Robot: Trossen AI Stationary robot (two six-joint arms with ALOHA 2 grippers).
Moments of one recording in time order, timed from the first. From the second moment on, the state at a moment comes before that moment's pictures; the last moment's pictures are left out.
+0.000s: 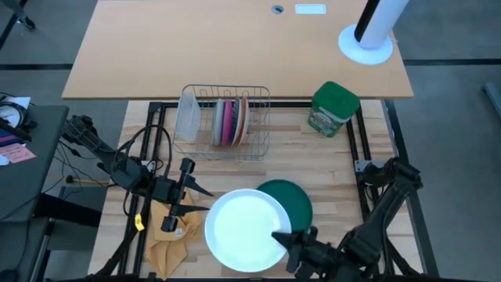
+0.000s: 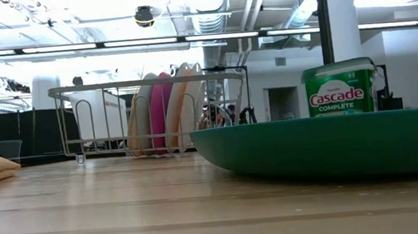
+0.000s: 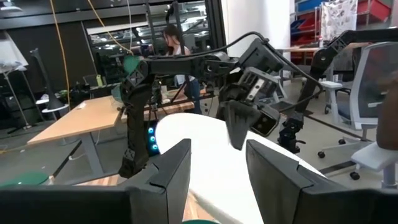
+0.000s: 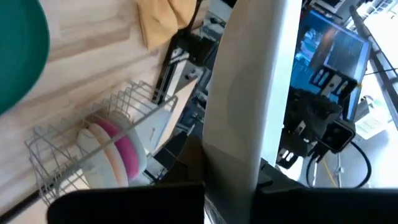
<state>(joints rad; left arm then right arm) -0.62 1.03 1.01 0.16 -0.41 0.20 0.87 1.87 1.82 -0.74 1.20 -1.35</state>
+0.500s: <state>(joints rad) -0.62 1.03 1.01 0.16 -0.41 0.20 0.90 1.86 1.83 -0.77 1.22 -1.31</state>
